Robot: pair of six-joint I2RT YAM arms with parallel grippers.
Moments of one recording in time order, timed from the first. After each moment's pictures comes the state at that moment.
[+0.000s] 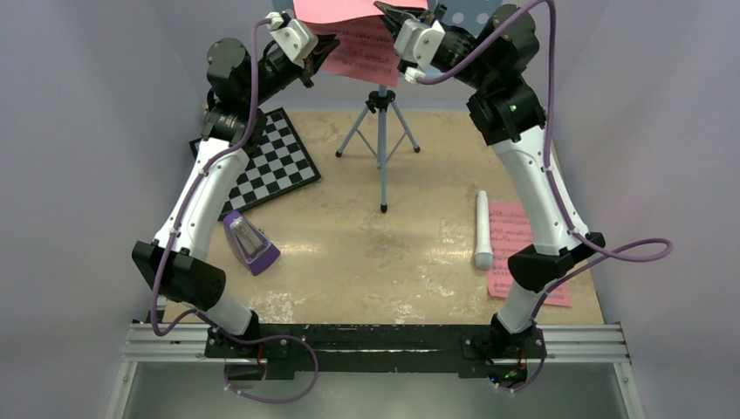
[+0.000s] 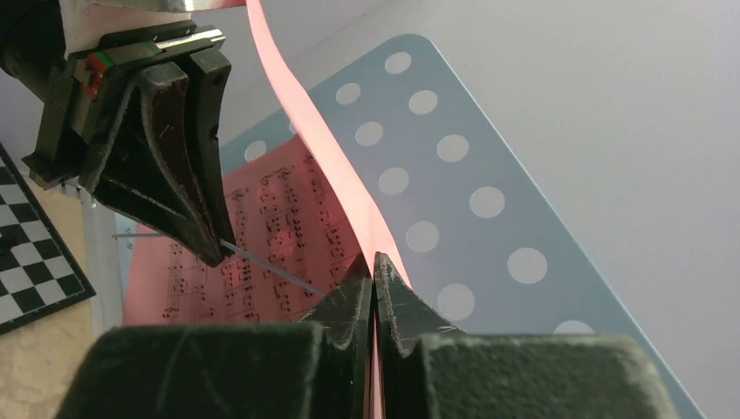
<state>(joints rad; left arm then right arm) -0.28 1.59 1.79 0.11 0.62 0.27 0.51 1.76 2.35 -0.22 -0.63 -0.90</state>
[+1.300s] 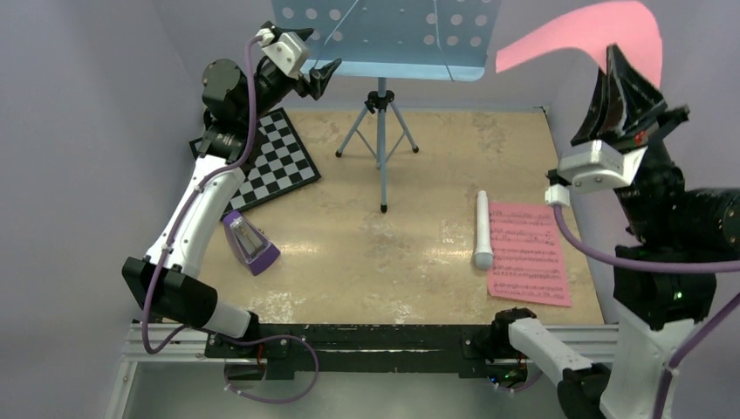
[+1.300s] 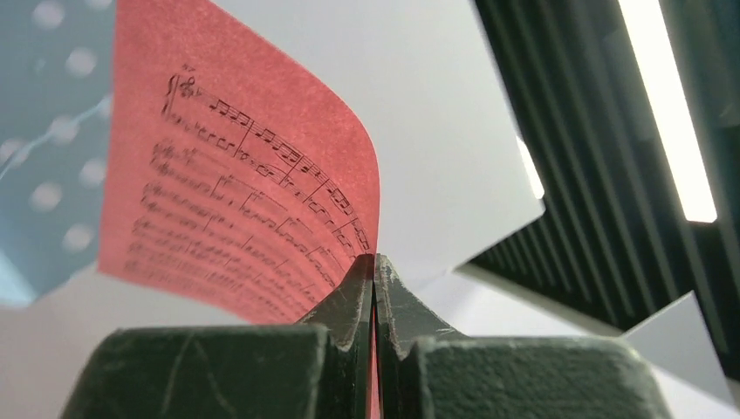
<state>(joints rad) -0.28 1.49 1.63 0.21 0.52 0.26 0.18 1.00 1.91 -0.27 -0.35 -1.14</state>
